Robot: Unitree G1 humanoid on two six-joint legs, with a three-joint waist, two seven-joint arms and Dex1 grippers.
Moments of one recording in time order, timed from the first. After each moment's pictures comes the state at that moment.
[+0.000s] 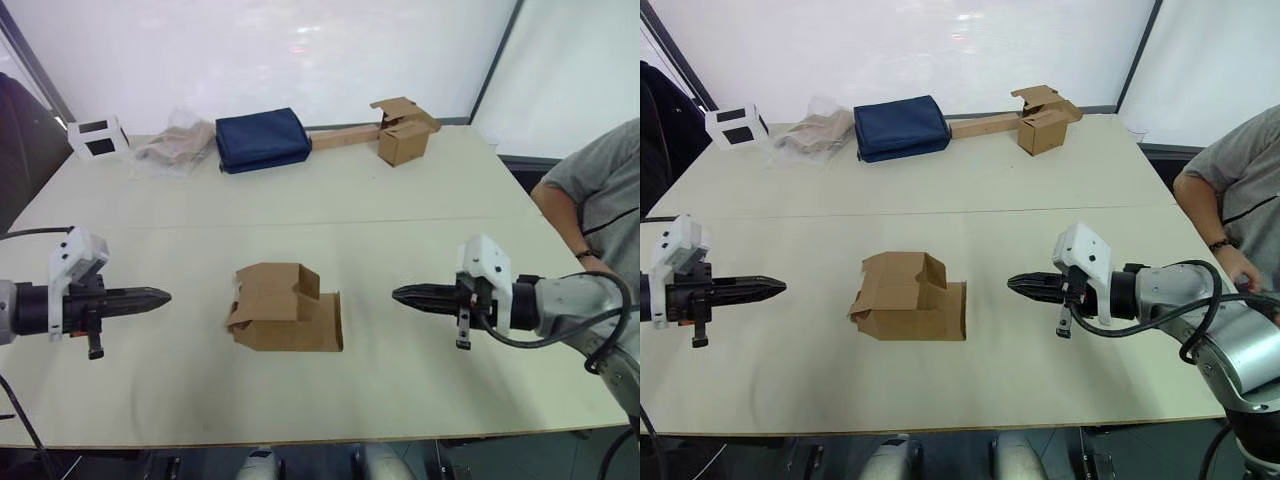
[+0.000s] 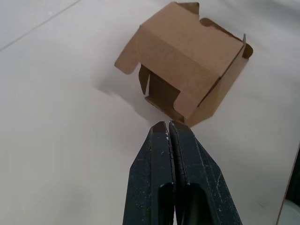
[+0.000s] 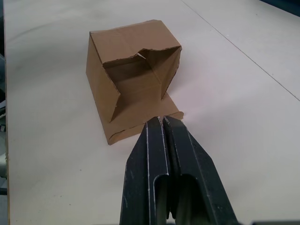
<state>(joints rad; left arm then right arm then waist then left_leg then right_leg) -0.01 1.13 0.45 -0.19 -0.68 0.67 -1.22 -0.26 -0.94 -0.12 -0.56 0.68 0.72 0.91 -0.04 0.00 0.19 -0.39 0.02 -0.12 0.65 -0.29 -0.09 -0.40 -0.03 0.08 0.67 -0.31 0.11</state>
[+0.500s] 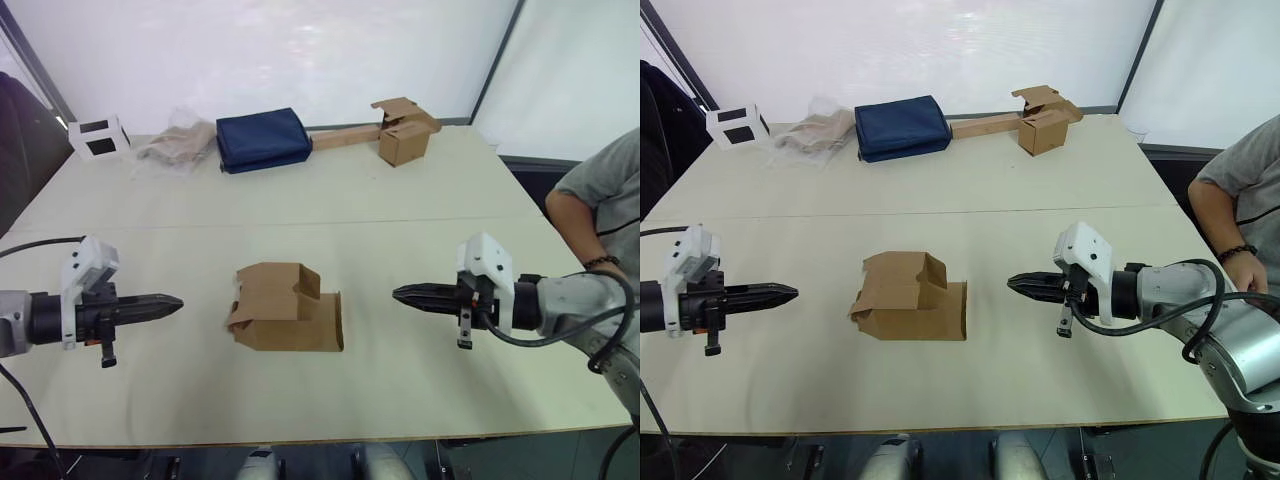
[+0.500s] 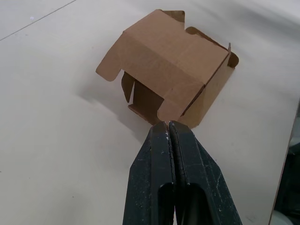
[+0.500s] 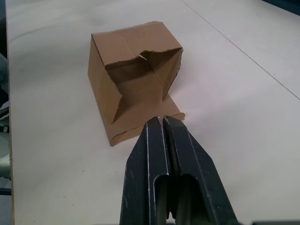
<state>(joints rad) -0.01 1.09 0.45 -0.24 -0.70 0.69 -1.21 -0.26 -0.94 -0.13 -0.57 0.69 0.75 0.90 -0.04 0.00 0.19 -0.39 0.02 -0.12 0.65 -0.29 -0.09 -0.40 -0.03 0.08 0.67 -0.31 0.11</state>
